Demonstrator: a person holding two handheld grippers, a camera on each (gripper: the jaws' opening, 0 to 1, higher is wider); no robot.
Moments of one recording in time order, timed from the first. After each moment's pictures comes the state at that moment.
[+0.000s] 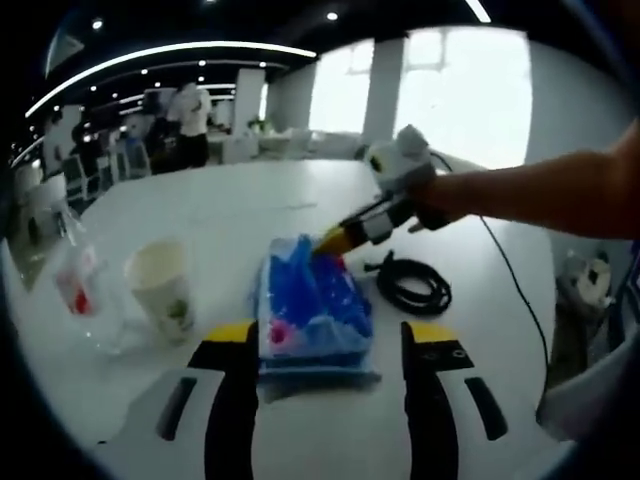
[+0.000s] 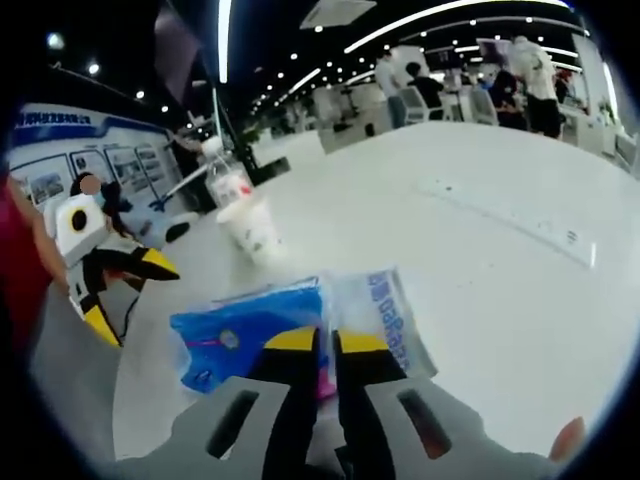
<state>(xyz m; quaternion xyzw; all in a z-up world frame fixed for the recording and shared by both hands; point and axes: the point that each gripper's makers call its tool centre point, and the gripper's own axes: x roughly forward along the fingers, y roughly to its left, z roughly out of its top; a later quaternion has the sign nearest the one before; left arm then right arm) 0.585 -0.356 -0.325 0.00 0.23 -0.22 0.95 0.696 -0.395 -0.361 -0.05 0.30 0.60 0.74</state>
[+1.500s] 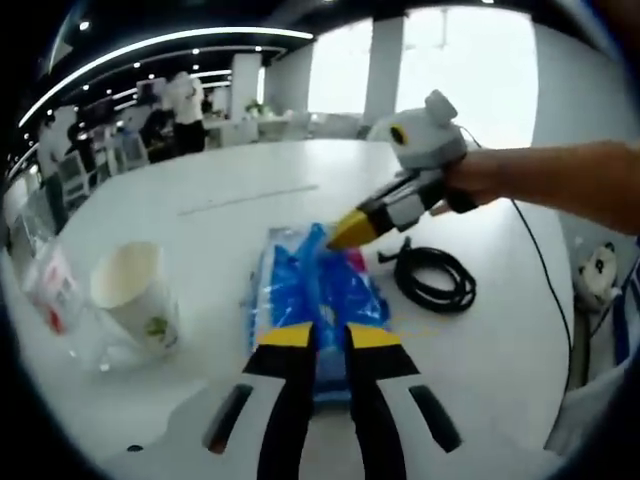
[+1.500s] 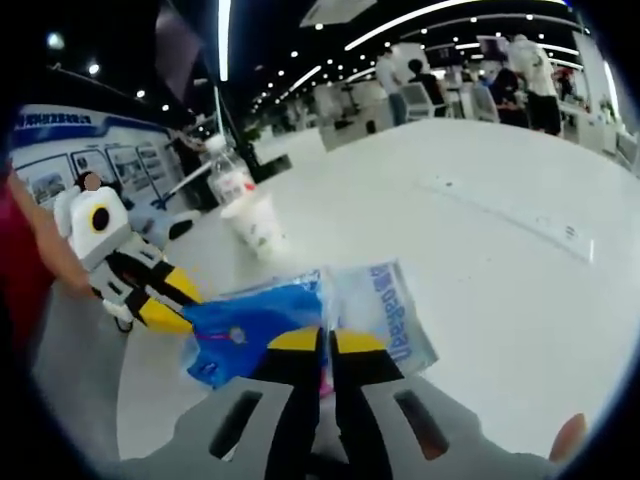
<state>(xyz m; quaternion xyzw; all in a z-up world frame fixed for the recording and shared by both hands) 0.612 -0.361 -0.348 0.02 0.27 -0.22 0.94 0.703 -0.405 -0.365 -0.05 0.30 0.60 0.74</state>
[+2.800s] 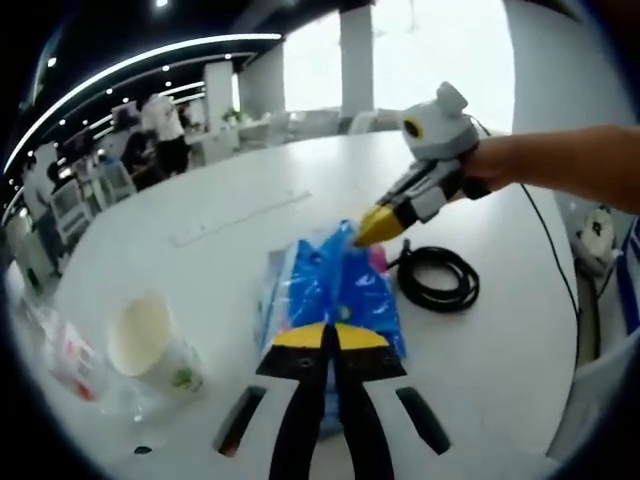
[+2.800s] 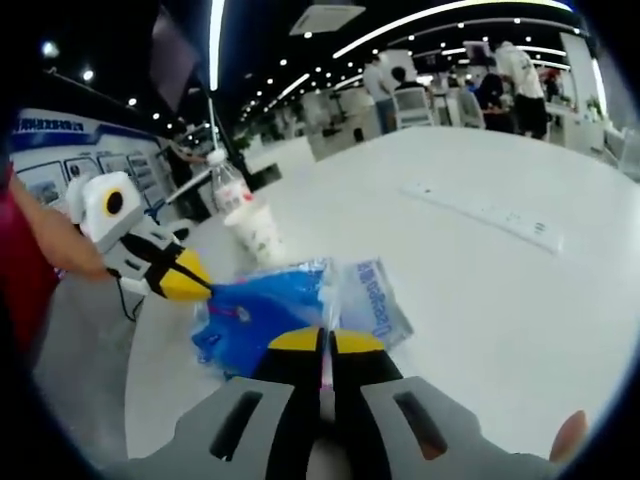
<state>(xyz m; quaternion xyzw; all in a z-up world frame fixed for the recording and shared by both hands) 0.630 -0.362 -0.326 0.09 0.26 -0.25 0.93 0.698 -0.438 -0.345 -0.04 0.29 0.57 0.76</state>
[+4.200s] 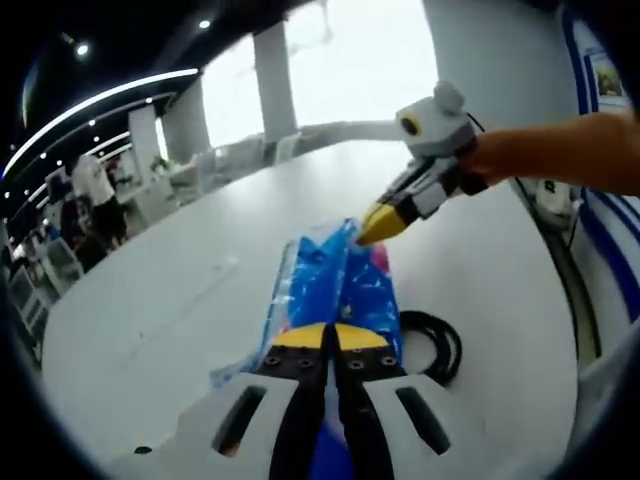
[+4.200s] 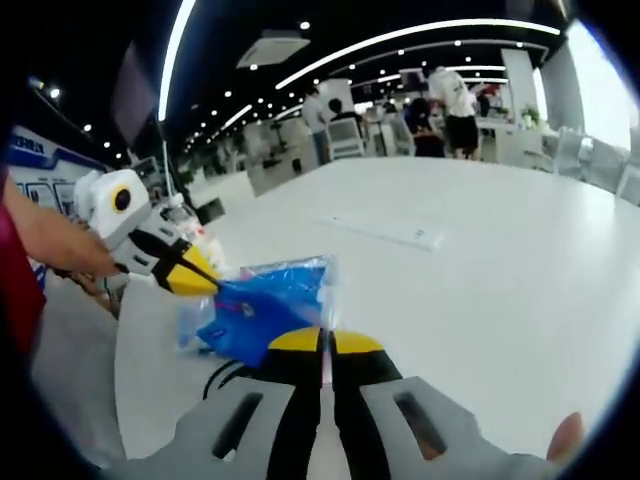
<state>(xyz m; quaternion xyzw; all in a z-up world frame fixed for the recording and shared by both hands) 0.684 -0.467 -0.291 0.15 0.19 -0.40 0.88 0.718 -0.560 -0.302 -0.02 0.26 0.45 0.85</state>
